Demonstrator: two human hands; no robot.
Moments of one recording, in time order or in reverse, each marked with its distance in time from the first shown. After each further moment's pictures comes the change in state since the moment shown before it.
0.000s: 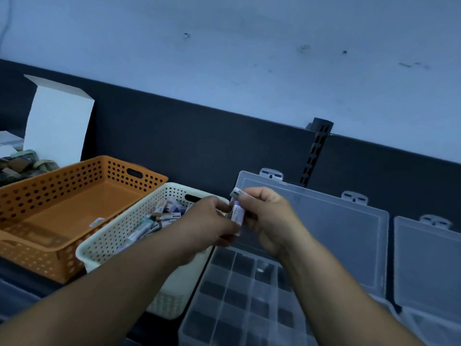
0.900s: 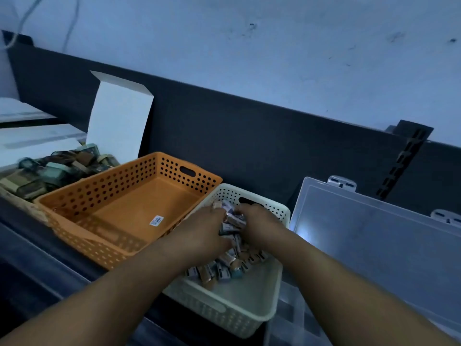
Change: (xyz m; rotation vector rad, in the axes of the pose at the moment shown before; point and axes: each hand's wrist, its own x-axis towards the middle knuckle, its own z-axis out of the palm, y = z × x) left_hand 0.020 -0.070 -0.115 0.846 0.086 0.114; right_hand 0.081 0.070 0.094 -1.471 -0.288 -0.103
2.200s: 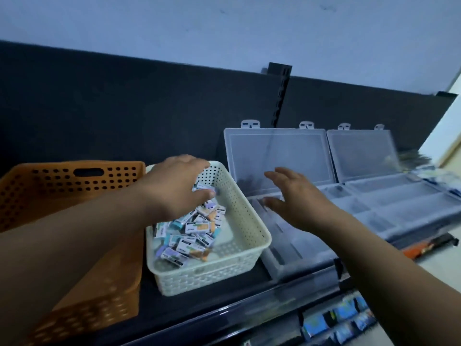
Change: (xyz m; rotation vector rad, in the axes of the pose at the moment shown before) left_hand 0.033 -0.002 -0.061 0.195 -0.195 0.694; right_hand -0.157 -0.016 -0.021 -0.134 0.314 0.692
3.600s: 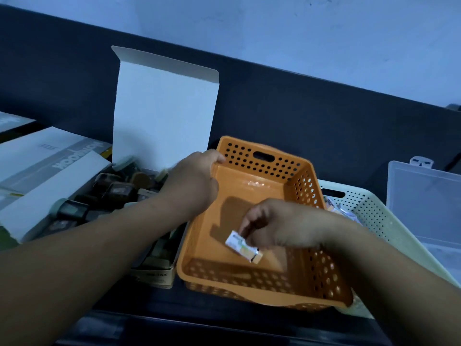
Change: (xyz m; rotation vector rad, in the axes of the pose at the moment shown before) left_hand -0.145 -0.215 -0.036 -0.293 0.471 -0.418; right_hand 0.012 -0.304 0.041 0.414 -0.854 -0.500
